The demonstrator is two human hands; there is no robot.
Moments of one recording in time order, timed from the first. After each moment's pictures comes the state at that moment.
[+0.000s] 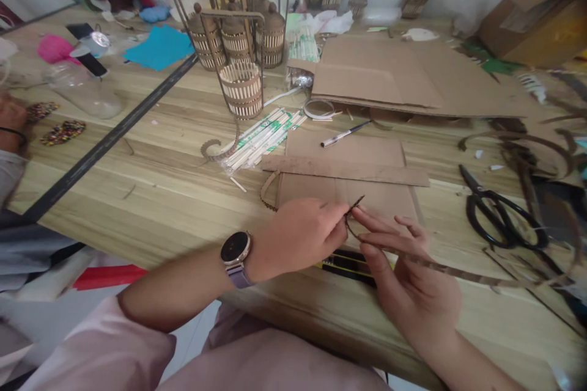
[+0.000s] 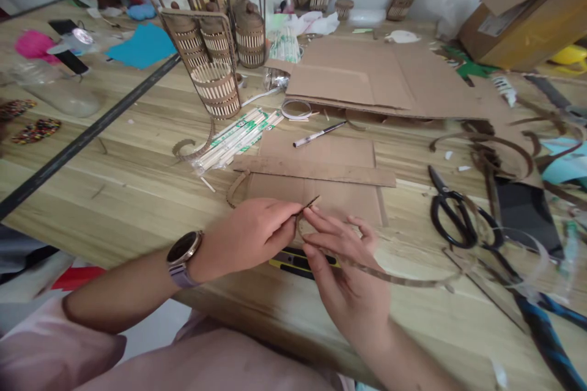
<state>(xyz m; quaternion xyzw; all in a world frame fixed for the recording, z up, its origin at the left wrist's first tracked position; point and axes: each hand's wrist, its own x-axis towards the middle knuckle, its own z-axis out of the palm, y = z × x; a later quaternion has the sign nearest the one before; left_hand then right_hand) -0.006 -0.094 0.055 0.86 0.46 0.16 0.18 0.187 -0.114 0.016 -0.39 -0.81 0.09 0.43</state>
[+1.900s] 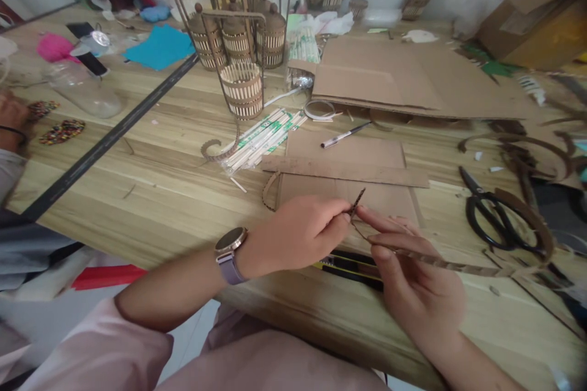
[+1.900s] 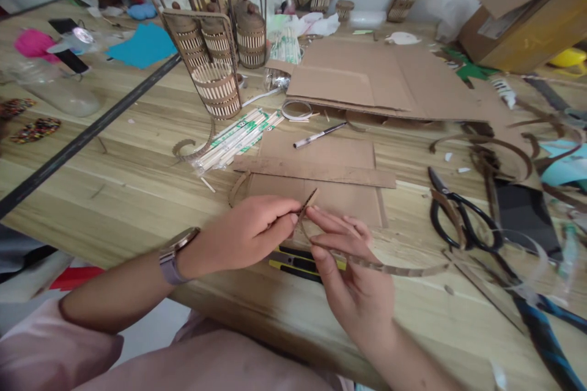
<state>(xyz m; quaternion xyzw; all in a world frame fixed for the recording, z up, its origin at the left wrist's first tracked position) -0.013 -0.090 0.067 0.79 0.44 0.23 0.36 0.189 -0.113 0.015 -0.38 -0.78 0.15 0.47</state>
